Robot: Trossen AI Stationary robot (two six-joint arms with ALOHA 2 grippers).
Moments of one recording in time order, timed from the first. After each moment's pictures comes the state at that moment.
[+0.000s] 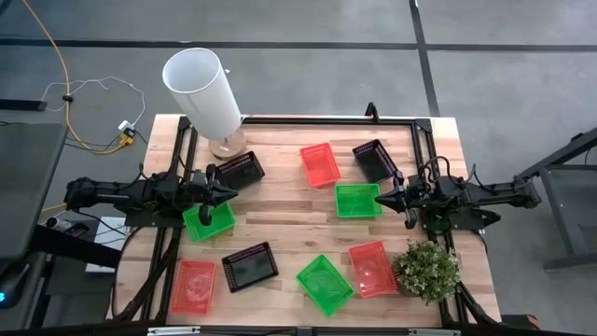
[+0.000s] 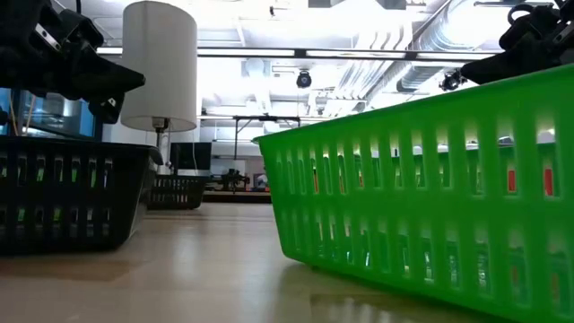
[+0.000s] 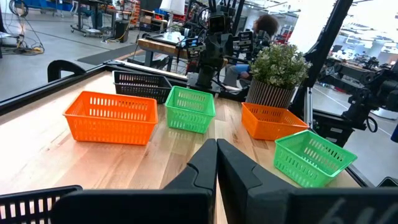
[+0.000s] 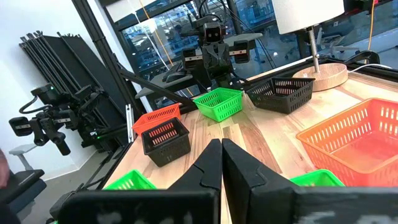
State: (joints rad) left arm 0.09 0.09 0.01 0.02 -0.06 -0.23; right arm 0.11 0.02 0.01 0.02 0.05 0.34
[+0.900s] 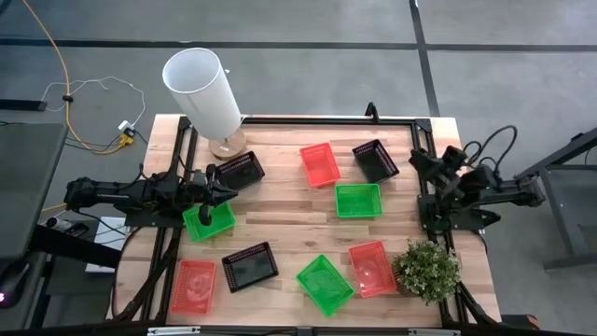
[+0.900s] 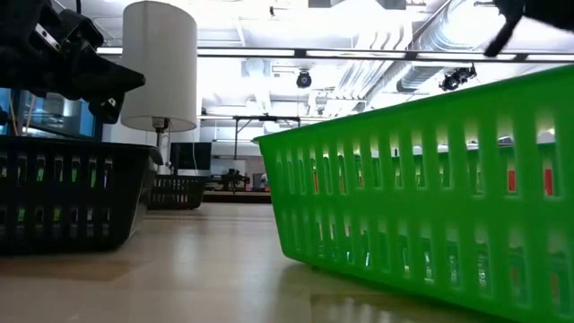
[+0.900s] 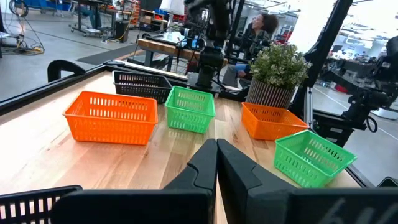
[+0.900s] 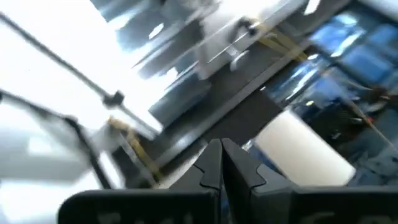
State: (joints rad) left arm 0.09 0.09 0.01 0.02 -0.06 -0.23; right arm 0.11 0.11 0.13 0.67 0.35 0.51
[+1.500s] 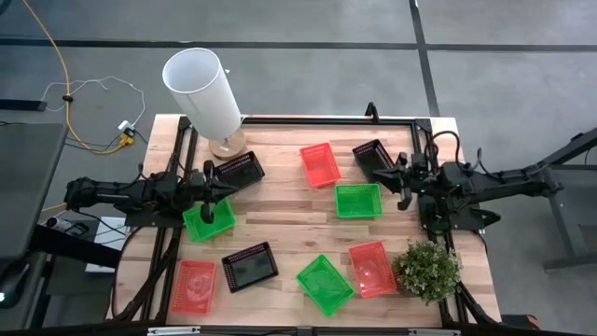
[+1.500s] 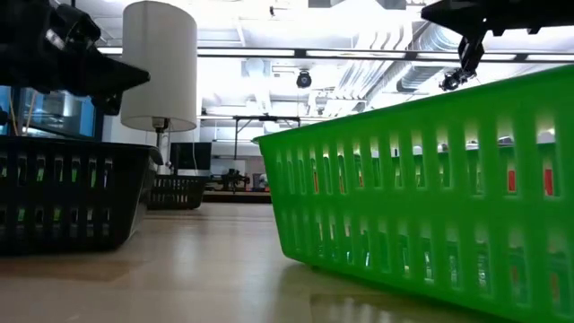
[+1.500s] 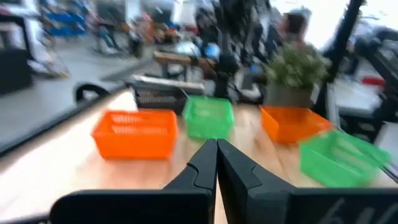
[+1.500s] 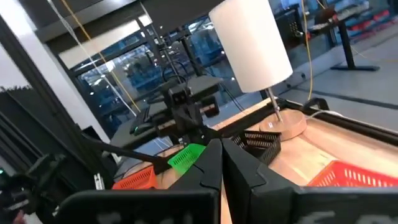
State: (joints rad) left arm 0.09 0.09 0.01 0.08 -0.15 -0.13; right arm 0.10 0.47 0.35 0.20 0.29 0.41
